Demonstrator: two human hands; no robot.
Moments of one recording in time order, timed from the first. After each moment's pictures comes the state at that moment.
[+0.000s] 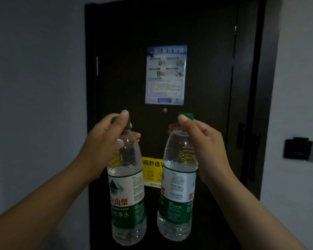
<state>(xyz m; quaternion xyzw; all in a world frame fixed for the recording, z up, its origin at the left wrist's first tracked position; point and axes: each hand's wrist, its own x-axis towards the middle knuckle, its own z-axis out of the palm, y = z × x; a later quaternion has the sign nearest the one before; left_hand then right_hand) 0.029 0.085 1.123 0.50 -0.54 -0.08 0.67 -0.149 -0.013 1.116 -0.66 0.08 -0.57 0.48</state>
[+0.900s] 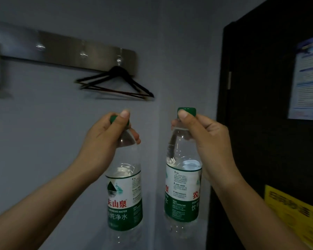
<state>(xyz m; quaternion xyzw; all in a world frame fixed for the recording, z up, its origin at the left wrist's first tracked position) -0.019 0.235 1.149 0.66 -0.26 0.30 0.64 -0.039 0.043 1.154 -0.60 -0.24 -0.34 0.68</state>
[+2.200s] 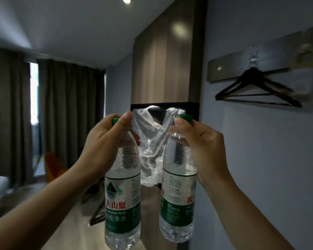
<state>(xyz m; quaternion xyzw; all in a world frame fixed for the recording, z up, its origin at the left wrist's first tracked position) -0.304 0.746 1.135 0.69 0.20 0.61 0.33 -0.122 0.691 1.129 -0.34 -0.56 0.11 0.75</state>
